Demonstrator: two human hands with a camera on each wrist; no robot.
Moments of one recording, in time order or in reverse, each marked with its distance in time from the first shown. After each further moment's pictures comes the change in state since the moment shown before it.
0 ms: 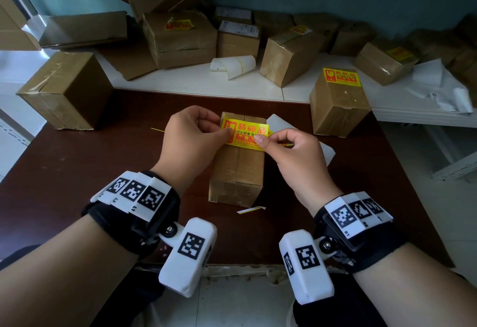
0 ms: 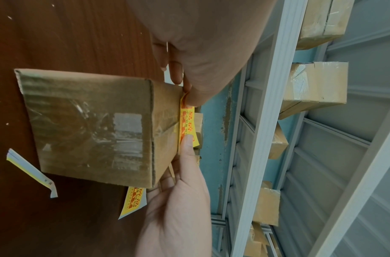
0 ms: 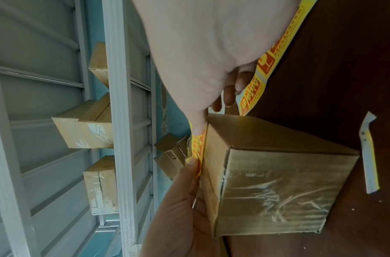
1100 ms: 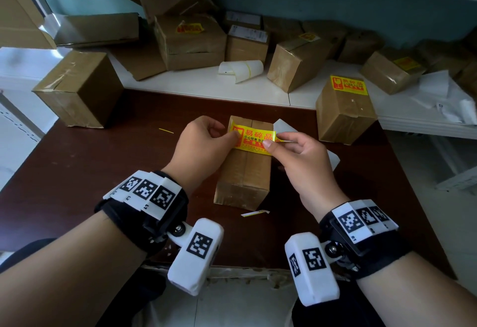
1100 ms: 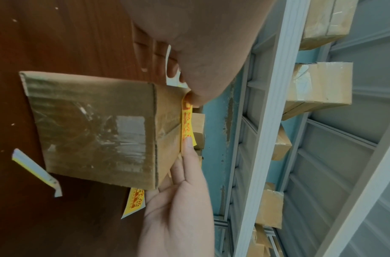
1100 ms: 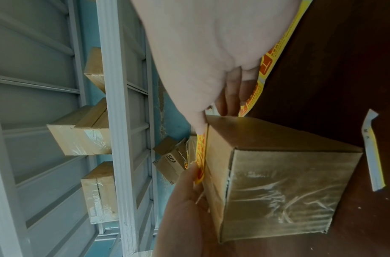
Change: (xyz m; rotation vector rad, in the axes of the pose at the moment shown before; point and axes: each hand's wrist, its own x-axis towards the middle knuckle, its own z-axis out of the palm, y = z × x) left_hand 0.003 -0.001 0.002 0.090 -0.069 -0.108; right_hand 0.003 0.002 0.003 0.130 -0.027 0.111
